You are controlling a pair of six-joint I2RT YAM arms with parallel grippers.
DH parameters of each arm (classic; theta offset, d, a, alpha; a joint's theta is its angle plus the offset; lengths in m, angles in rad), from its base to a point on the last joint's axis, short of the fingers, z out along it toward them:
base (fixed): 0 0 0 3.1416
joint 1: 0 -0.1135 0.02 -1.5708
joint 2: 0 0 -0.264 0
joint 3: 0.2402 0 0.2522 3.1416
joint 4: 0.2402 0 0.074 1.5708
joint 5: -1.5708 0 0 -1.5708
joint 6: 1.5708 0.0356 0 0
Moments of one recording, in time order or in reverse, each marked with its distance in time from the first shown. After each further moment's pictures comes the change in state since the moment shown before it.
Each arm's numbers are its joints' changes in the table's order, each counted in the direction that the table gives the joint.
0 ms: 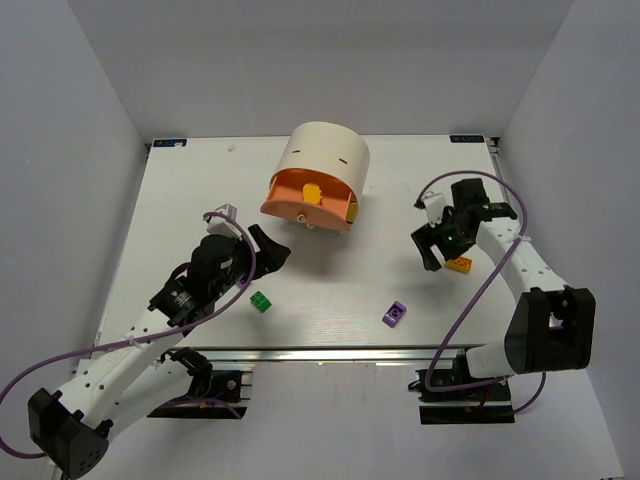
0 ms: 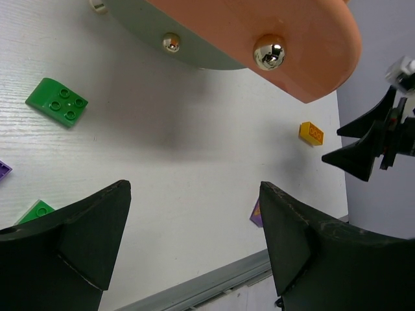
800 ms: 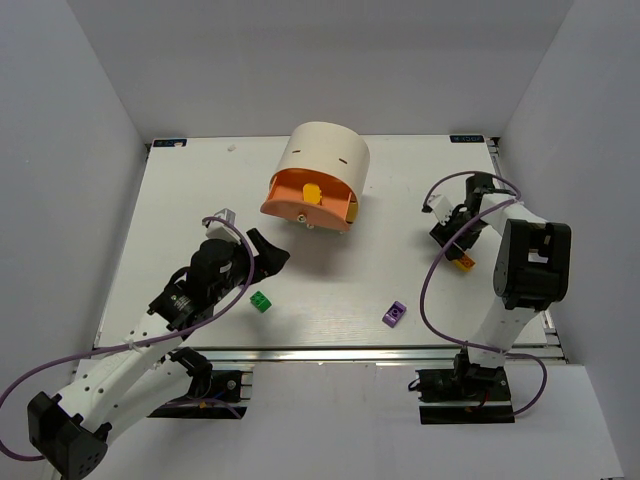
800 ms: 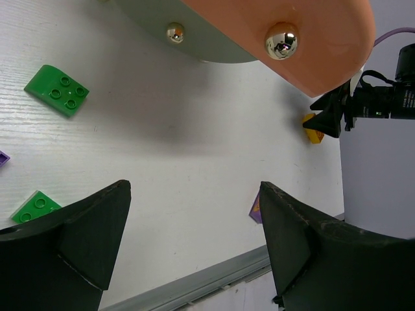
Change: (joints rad) left arm 0.002 0.028 -0.041 -0.006 -0.010 -0.029; right arm 0.208 -0.426 0.122 -0.112 0.028 -0.537
